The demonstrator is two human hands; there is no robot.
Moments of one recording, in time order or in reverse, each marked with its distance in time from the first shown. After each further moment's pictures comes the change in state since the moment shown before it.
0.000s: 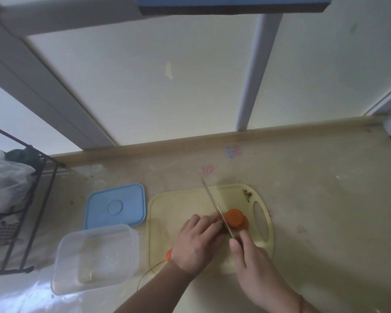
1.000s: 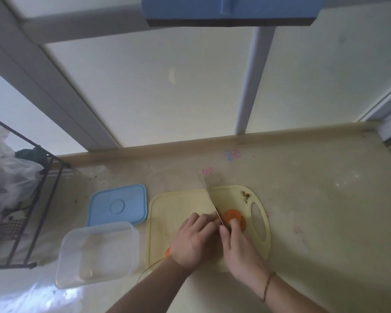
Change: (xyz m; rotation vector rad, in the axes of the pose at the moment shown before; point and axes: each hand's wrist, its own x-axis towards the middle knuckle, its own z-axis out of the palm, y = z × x) left_hand 0.000 -0.005 -0.004 -0.024 -0.064 0.029; right_hand 0.028 0.005 0.019 -0.059 0.060 -0.014
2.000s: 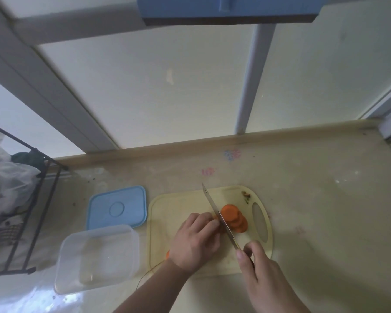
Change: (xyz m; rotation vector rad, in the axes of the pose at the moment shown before) left_hand 0.008 0.005 -0.006 0.006 0.098 -0.017; right_hand -0.054 -0.003 -0.029 0.094 -0.003 0.074
